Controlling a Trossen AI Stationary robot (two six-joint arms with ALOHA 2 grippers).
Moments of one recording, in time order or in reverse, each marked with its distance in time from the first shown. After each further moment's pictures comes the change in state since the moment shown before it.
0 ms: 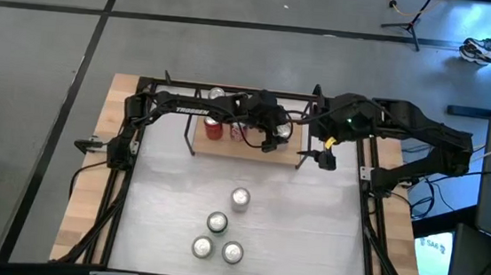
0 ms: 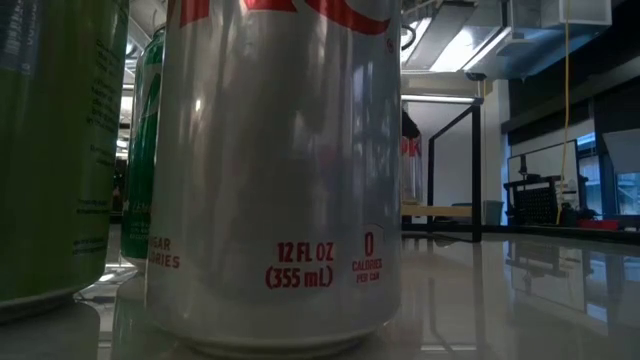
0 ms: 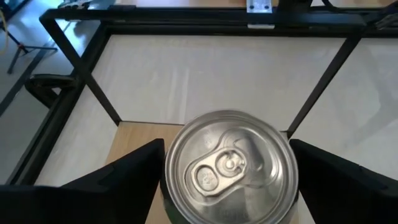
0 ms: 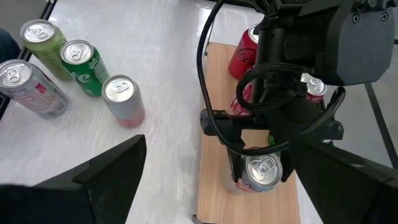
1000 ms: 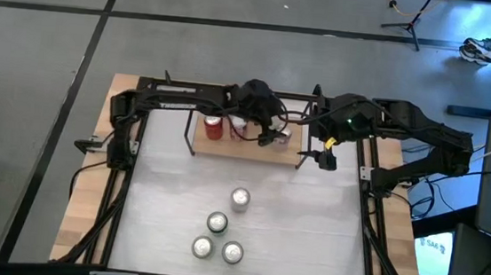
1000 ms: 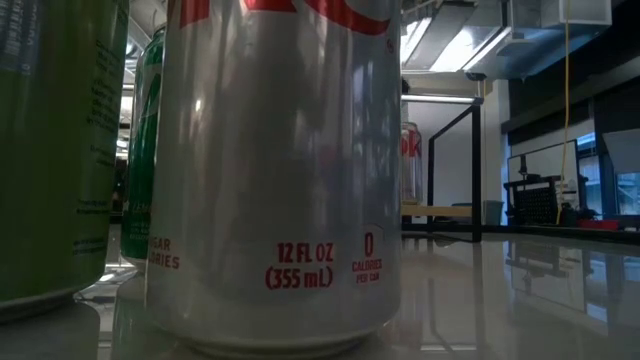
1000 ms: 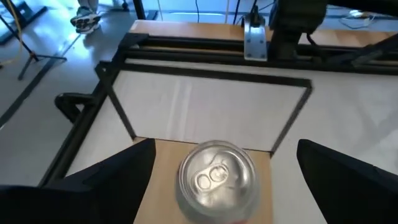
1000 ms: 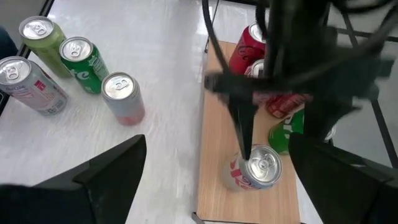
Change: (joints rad) left arm -0.003 -0.131 0.007 -0.075 -0.006 -0.052; right arm 0.000 -0.001 0.000 -0.010 0.003 0.000
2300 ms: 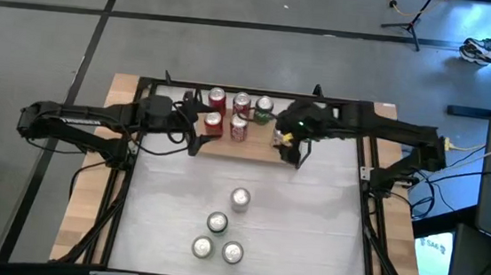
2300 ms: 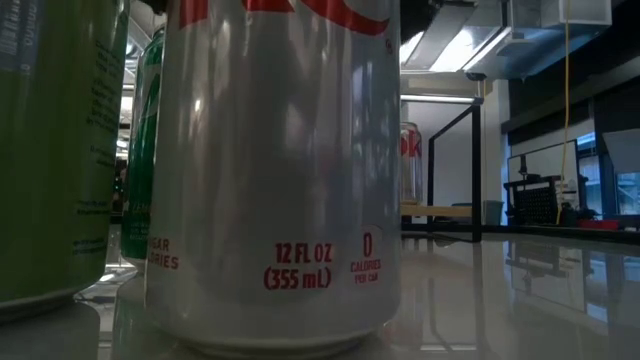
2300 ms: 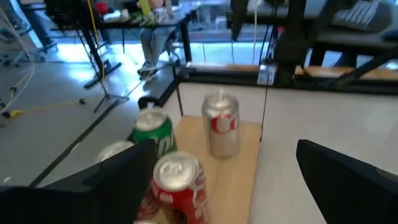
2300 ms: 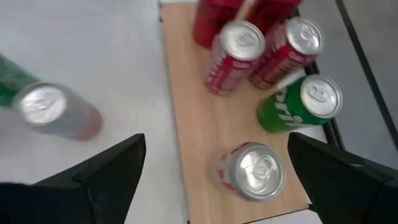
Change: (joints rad) left arm -0.150 -0.938 -0.810 0.122 -0.326 -0.059; right arm -0.026 0.227 0.001 0.068 0.157 0.184
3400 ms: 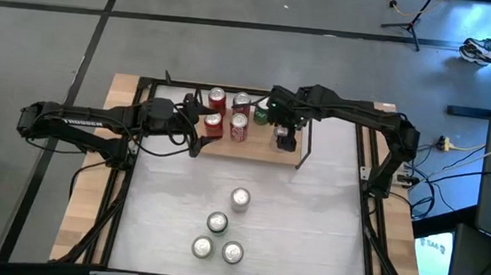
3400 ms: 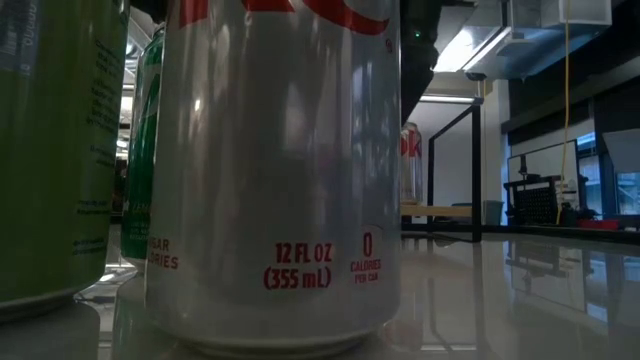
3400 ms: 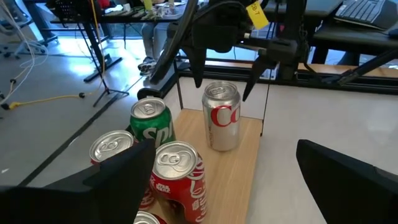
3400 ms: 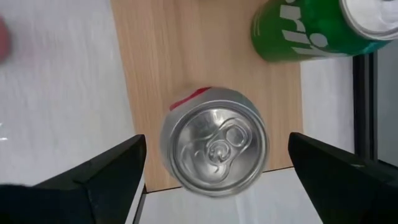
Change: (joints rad) left arm 0.000 0.001 -0.047 0.047 -0.009 -0.027; right arm -0.223 0.233 0.000 -0.154 -0.113 -0.182
